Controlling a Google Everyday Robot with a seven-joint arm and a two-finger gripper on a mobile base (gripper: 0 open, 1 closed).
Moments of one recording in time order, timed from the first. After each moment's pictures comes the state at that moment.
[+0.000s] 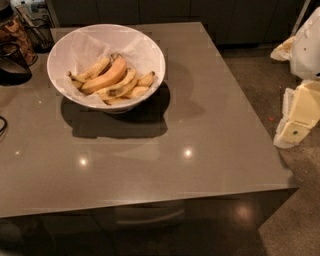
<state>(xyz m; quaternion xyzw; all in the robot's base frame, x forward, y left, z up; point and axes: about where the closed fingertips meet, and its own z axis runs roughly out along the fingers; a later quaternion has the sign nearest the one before) 0.438 -0.217 0.976 -0.60 0.78 -0.03 0.16</state>
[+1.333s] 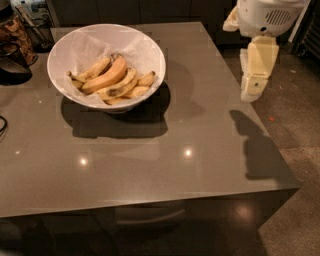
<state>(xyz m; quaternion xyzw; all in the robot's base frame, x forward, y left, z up) 0.522 -0.166 0.996 -0.69 0.71 -0.05 0.12</state>
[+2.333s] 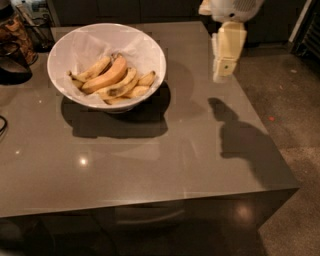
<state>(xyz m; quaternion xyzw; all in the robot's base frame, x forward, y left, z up) 0.574 -0.125 1.006 -0.71 0.68 -0.06 0.16</state>
